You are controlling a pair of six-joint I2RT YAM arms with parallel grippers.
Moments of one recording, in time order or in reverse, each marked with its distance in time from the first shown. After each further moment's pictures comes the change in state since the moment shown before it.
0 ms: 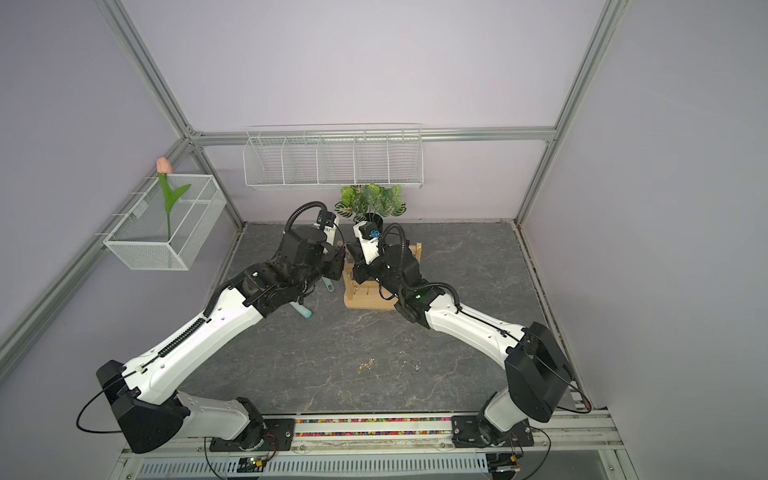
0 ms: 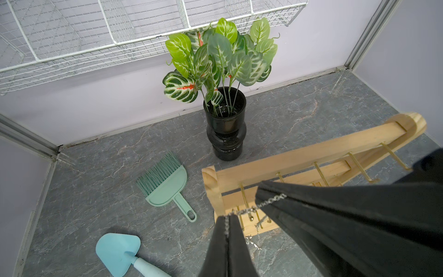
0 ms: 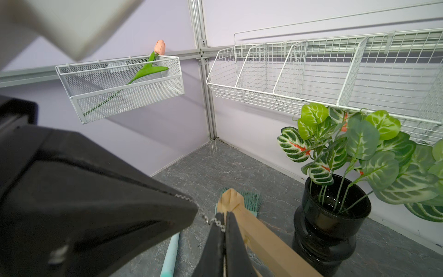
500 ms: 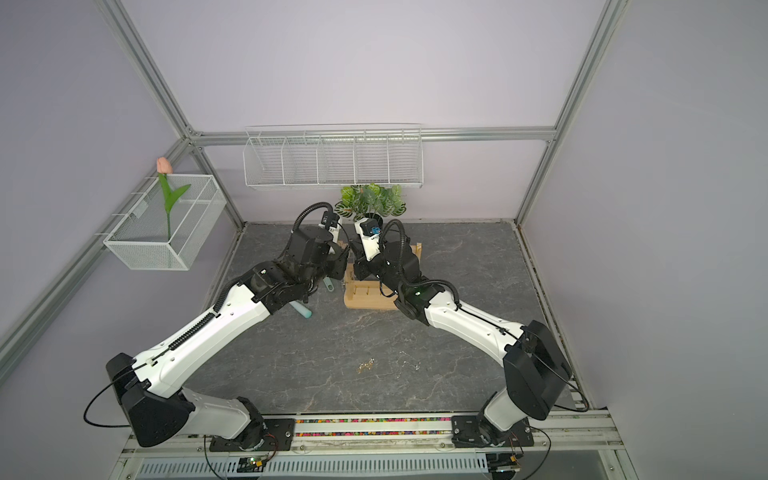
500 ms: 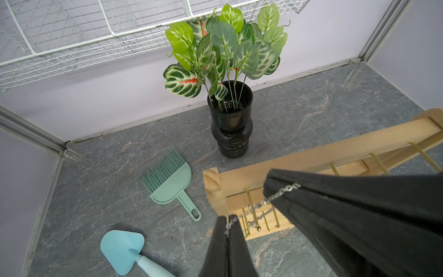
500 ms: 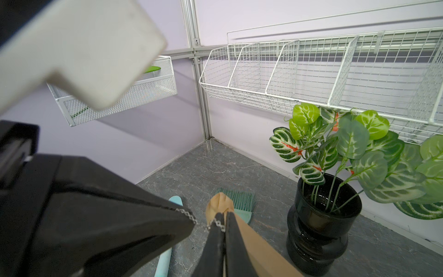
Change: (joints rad) left arm 0.007 0.034 0.000 0.005 -0.026 0.003; right arm -0.014 0.016 0.031 -0.020 0.010 0.001
